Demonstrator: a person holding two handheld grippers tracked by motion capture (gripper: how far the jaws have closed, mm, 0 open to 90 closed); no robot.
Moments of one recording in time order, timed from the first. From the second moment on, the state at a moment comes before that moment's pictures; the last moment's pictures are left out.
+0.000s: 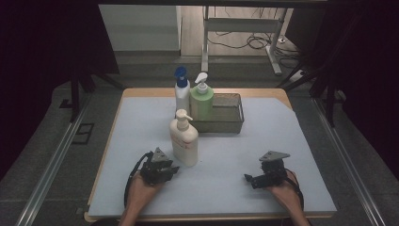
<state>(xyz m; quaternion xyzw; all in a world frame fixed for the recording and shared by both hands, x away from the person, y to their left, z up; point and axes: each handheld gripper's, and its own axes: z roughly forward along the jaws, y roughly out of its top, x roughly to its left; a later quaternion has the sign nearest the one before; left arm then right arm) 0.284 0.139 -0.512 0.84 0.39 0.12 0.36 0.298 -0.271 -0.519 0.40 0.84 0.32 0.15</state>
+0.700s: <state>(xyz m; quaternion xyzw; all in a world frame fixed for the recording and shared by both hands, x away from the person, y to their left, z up) 0.259 0.164 -0.521 0.82 0.42 0.14 0.35 0.292 -0.265 -0.499 0.38 0.84 0.36 0.15</state>
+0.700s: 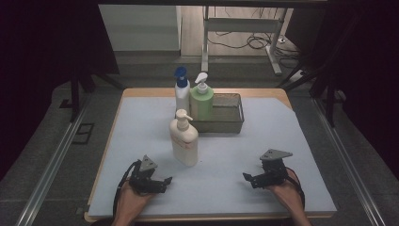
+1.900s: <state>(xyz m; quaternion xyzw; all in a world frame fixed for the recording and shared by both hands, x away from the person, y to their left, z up) 0.258 0.160 -0.524 0.83 0.42 0.15 0.34 0.304 -0.196 -0.457 0.31 0.85 0.41 0.11</state>
